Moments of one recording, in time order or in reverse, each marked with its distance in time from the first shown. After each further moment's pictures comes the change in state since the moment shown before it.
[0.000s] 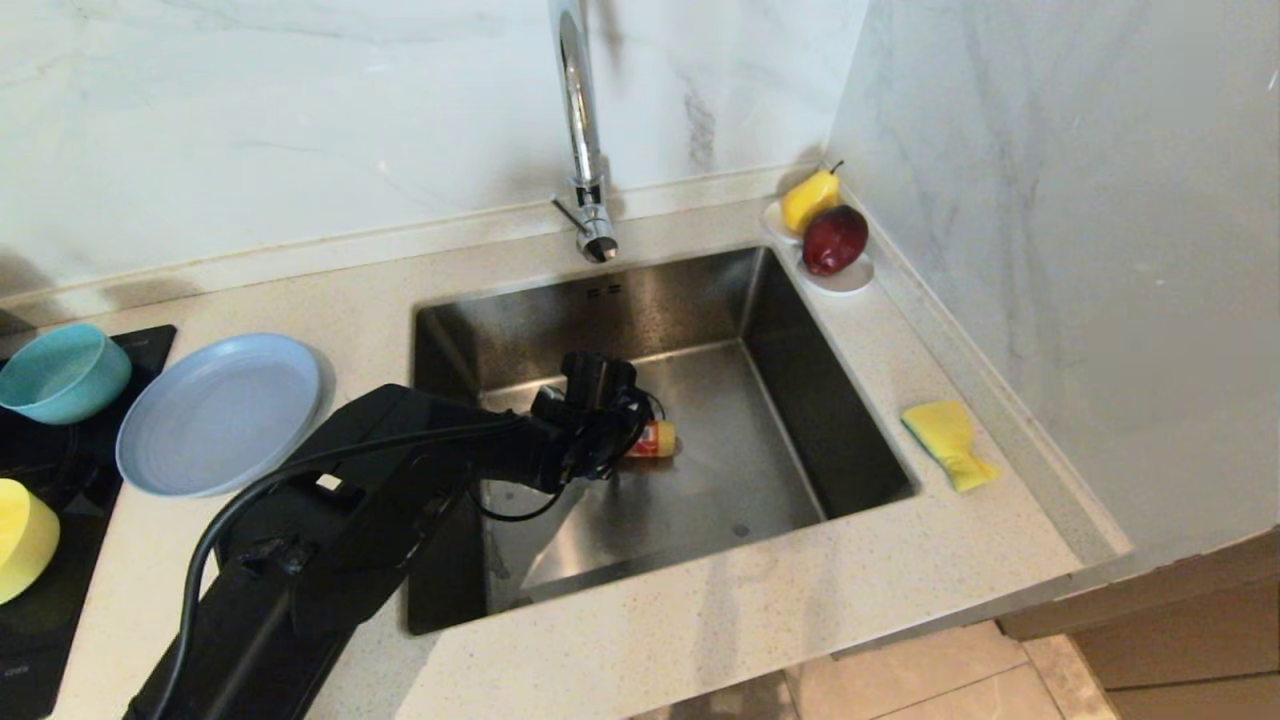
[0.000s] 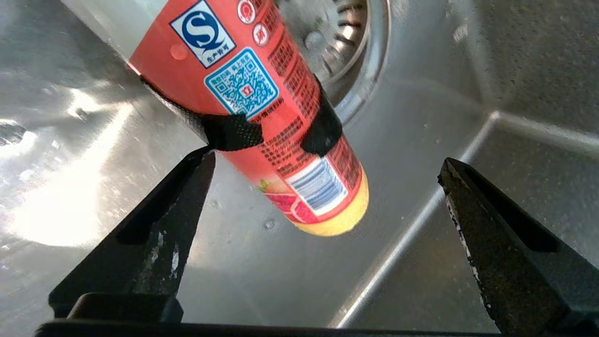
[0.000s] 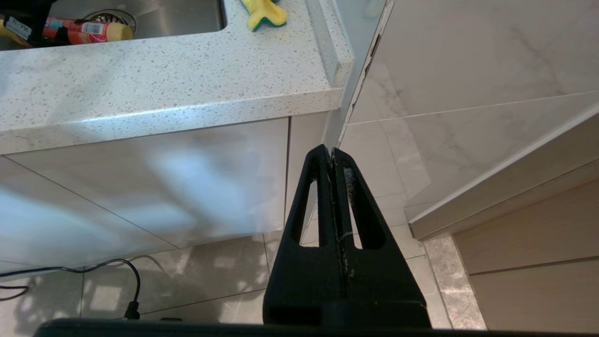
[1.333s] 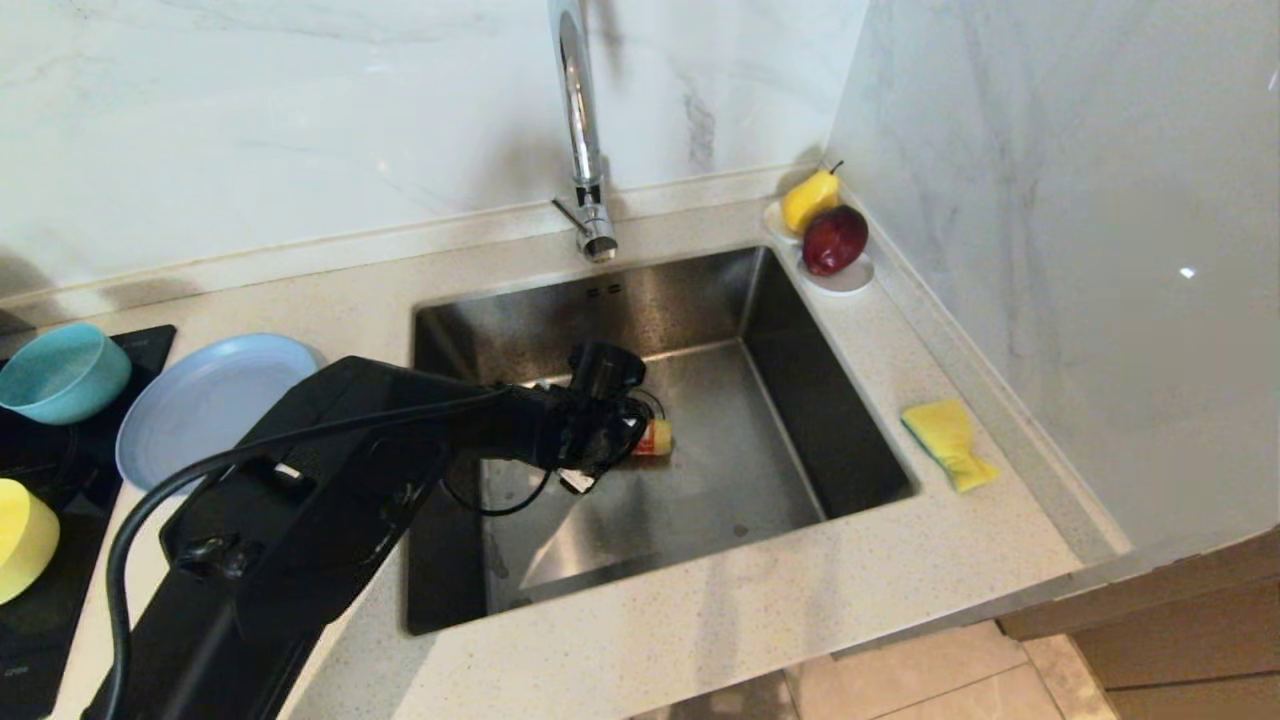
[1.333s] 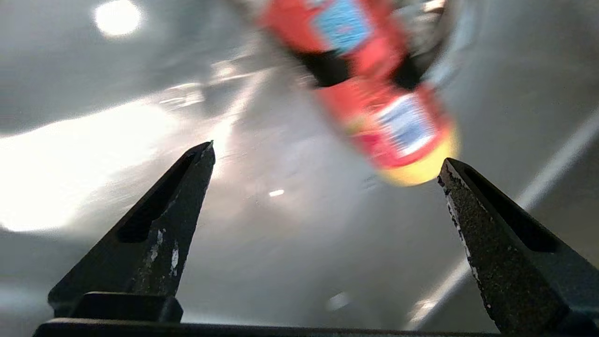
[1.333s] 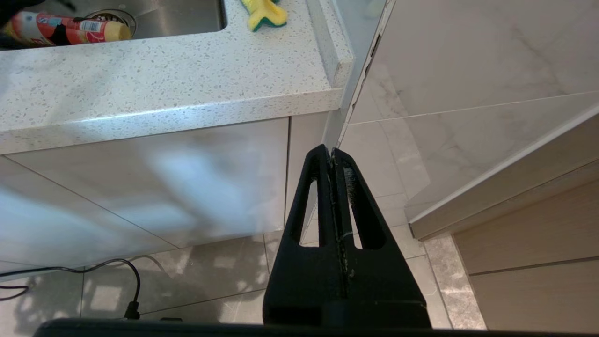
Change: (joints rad) left arm -0.034 -0.109 0.011 0.356 0.095 0.107; right arm 0.000 0.000 0.000 0.000 0.000 0.000
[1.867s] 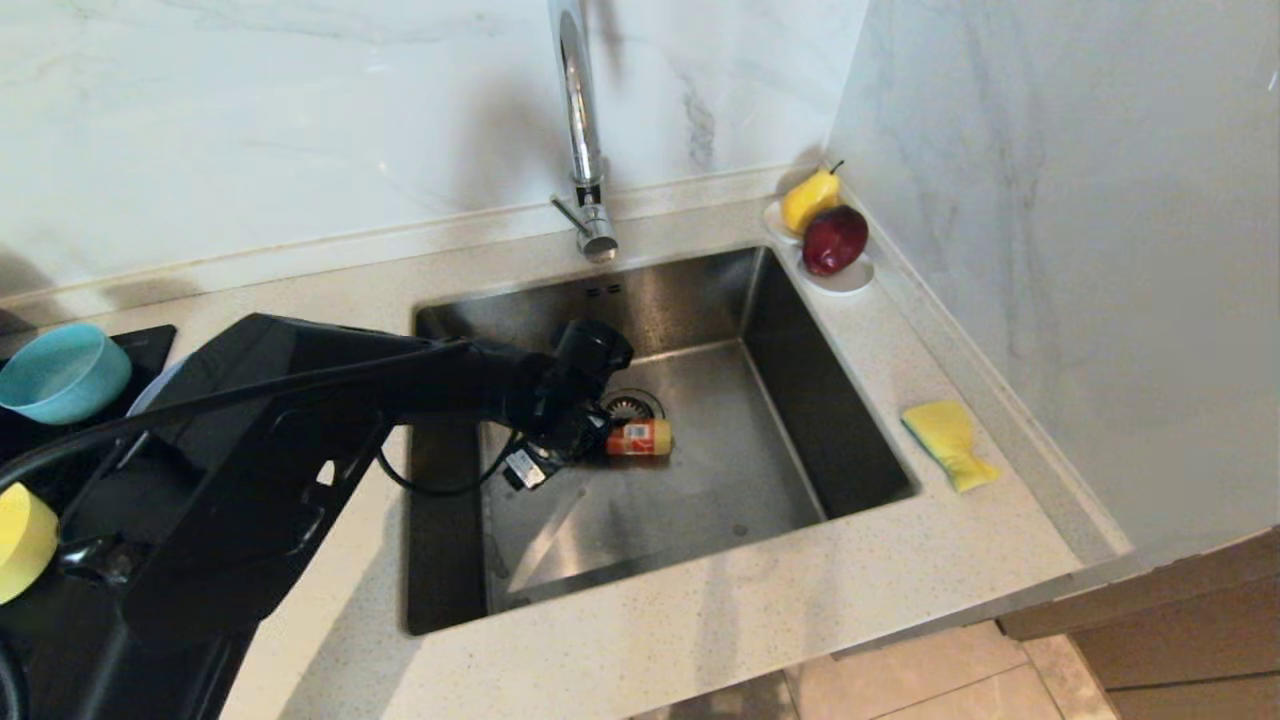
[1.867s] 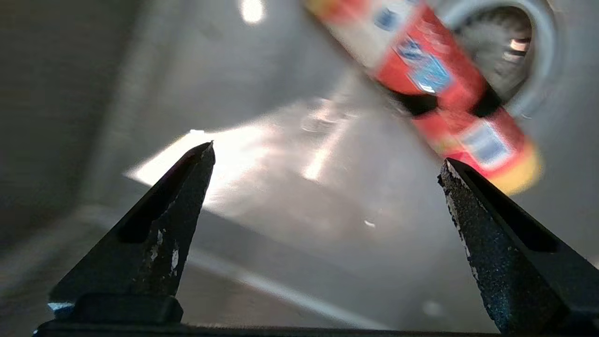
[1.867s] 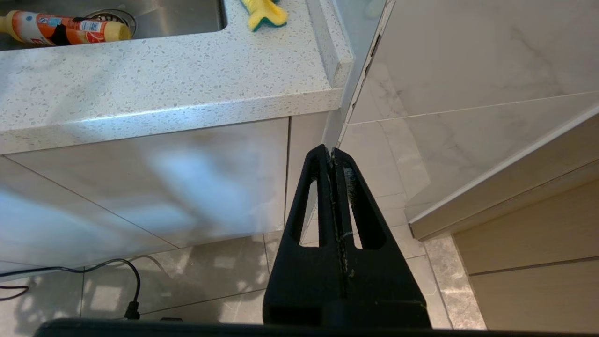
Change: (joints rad) left arm 0.002 -0.130 0.007 0.316 0.186 0.099; right arm 0.000 0.000 0.000 0.000 0.000 0.000
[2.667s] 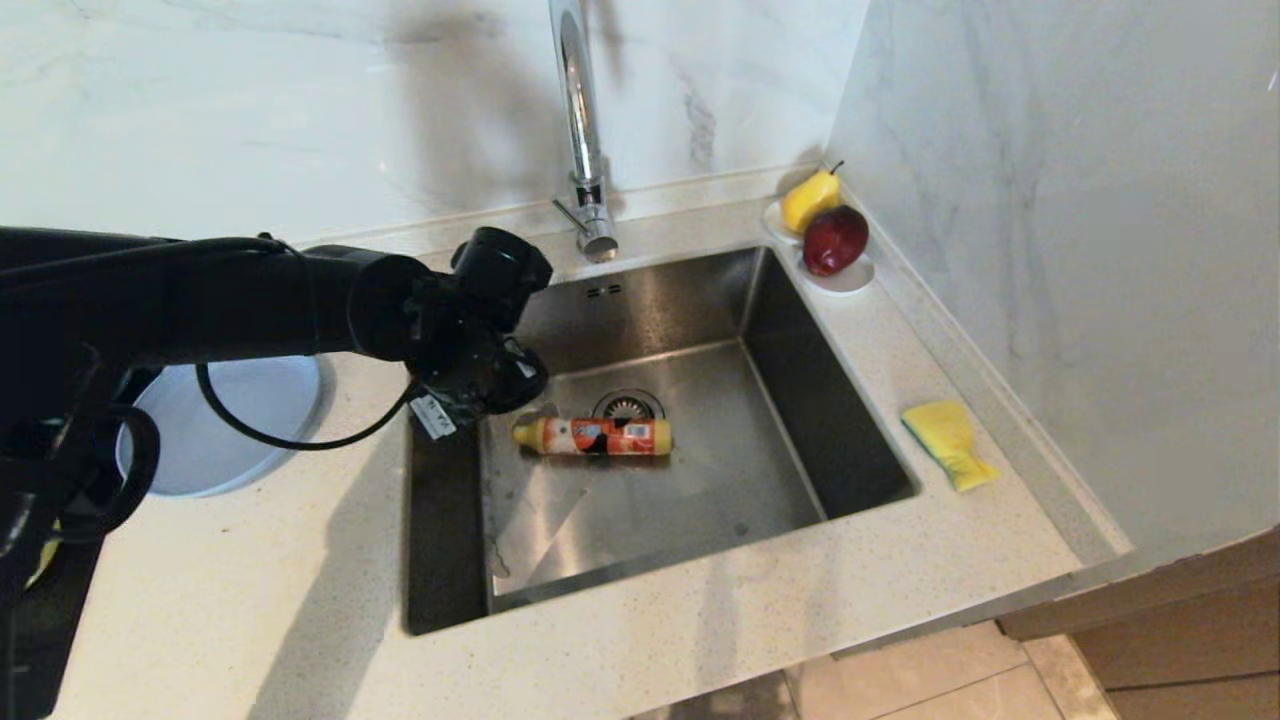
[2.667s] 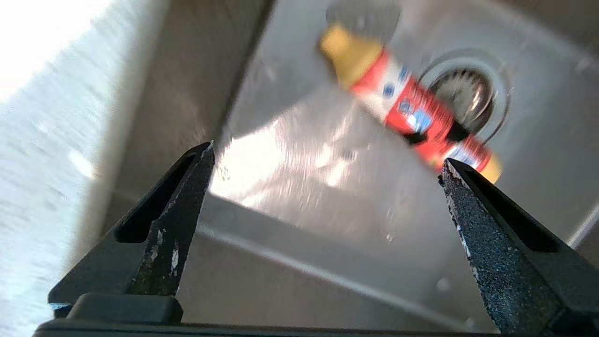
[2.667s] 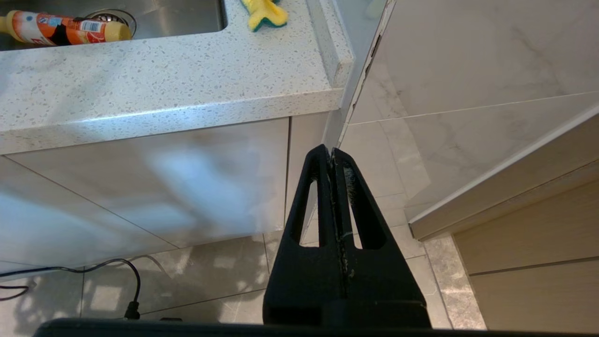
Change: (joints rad) left arm 0.065 -0.289 0.122 0.086 0.005 0.162; right arm 0.000 0.000 0.000 0.000 0.000 0.000
